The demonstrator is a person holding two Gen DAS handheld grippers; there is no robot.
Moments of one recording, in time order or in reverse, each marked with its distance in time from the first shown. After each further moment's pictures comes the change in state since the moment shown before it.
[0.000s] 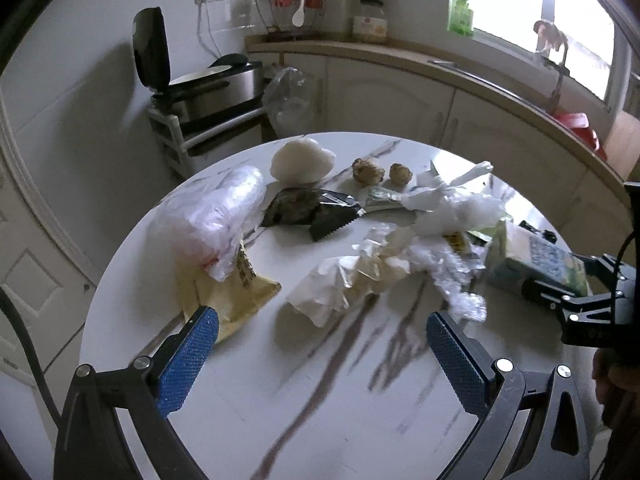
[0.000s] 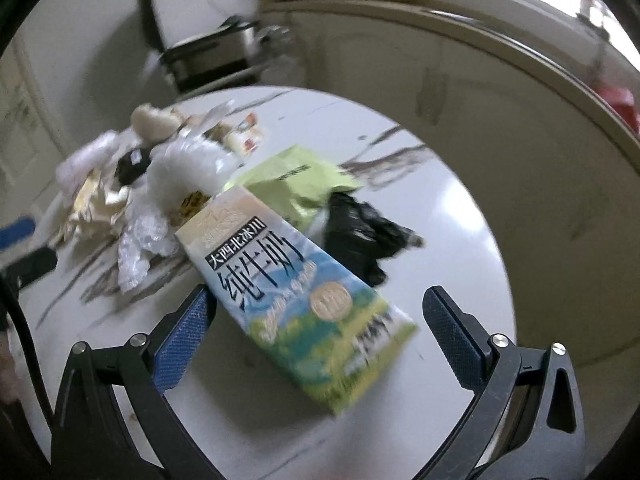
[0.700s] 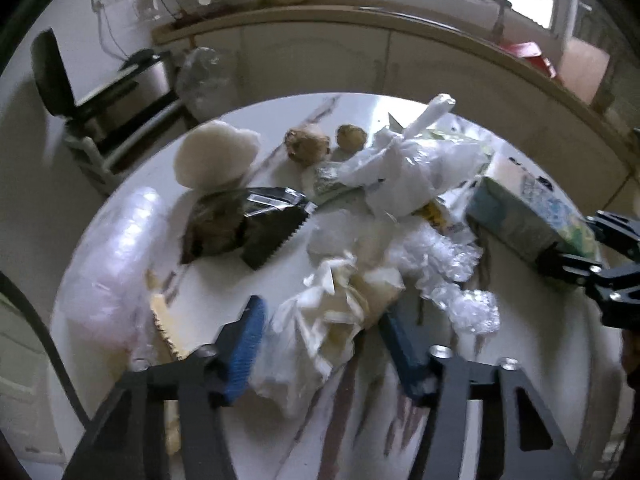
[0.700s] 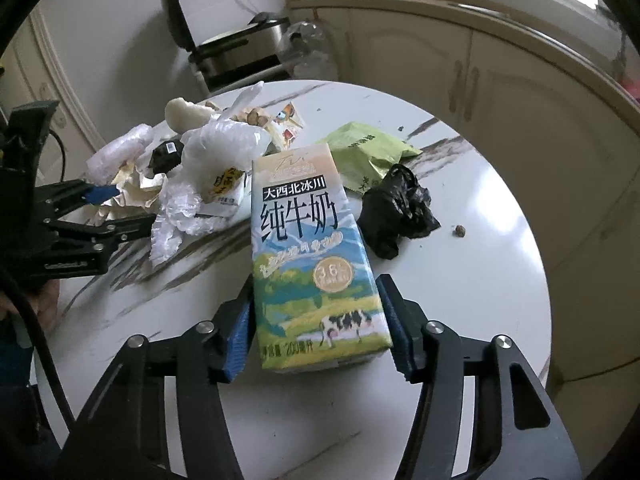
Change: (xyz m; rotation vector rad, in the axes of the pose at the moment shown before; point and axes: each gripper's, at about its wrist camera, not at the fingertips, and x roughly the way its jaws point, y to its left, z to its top) left arm 0.091 -0.006 0.033 0.241 0.128 -0.168; right arm -0.003 0.005 -0.004 0.012 0.004 0.100
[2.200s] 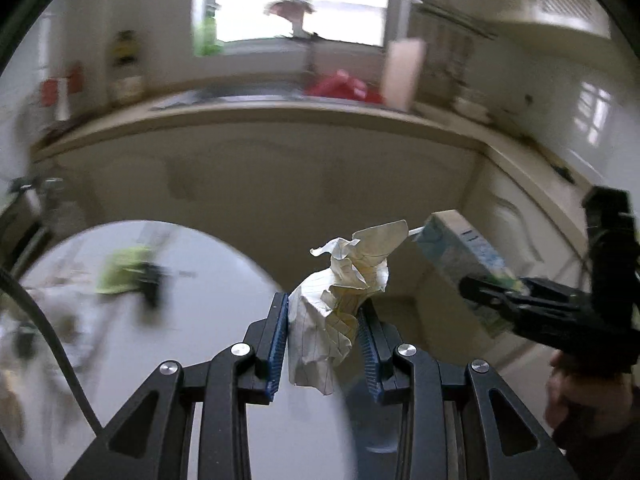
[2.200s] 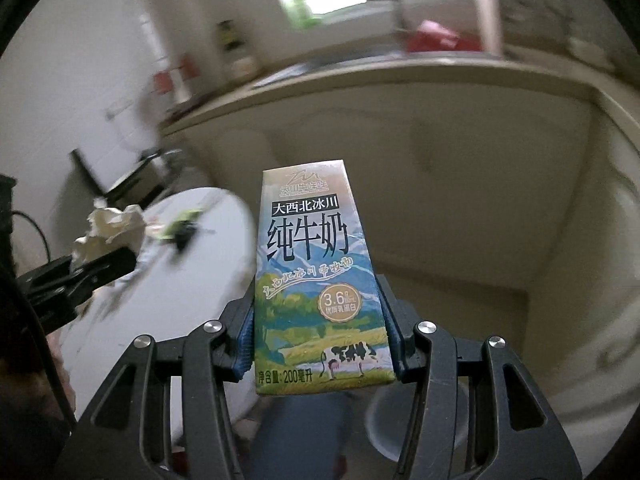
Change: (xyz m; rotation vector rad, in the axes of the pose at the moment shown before) left arm -0.072 -0.297 0.019 0.257 -0.214 -0.322; right arm -0.206 -0.162 -0.179 0.512 -0.313 -0.226
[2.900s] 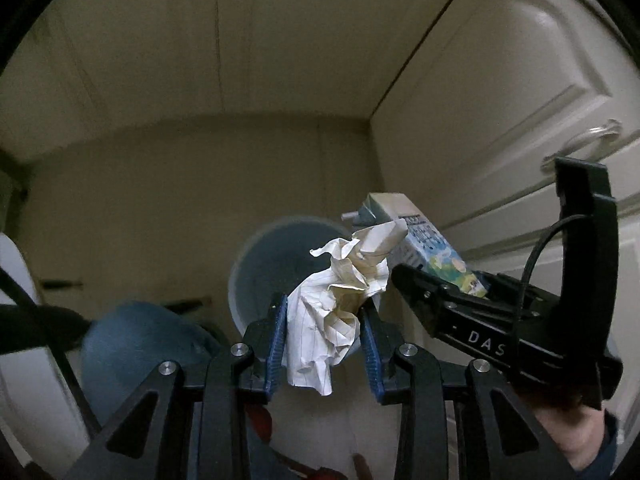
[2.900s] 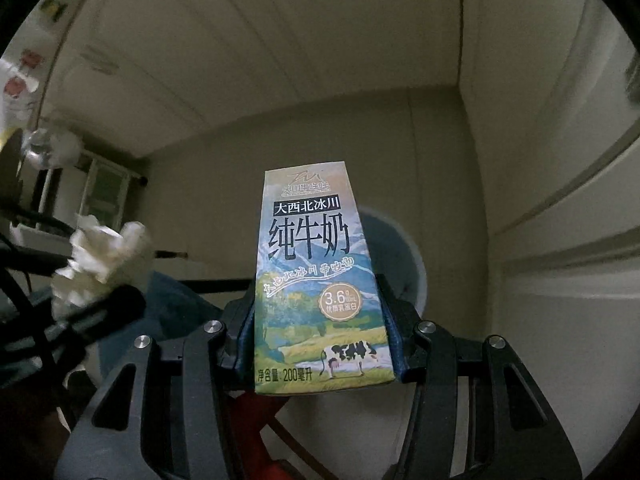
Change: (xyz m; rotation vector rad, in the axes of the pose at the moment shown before) left arm 0.306 -0.063 -0.092 -0.023 0.652 -0.141; right arm 0.141 -0.191 -0.180 0.397 0.448 -0.139
